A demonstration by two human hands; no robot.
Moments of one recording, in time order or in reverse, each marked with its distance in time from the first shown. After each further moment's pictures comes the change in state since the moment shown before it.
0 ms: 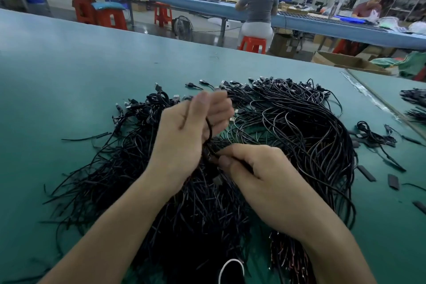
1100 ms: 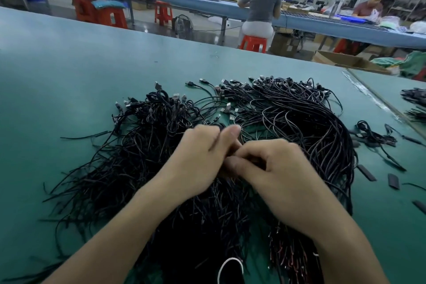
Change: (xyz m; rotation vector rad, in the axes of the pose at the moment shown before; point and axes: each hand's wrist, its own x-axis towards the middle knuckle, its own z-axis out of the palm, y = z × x) left_hand -0.007 -0.009 0.006 0.630 -0.176 -0.071; right_hand -0.003 0.002 -0.013 -0.092 0.070 0.025
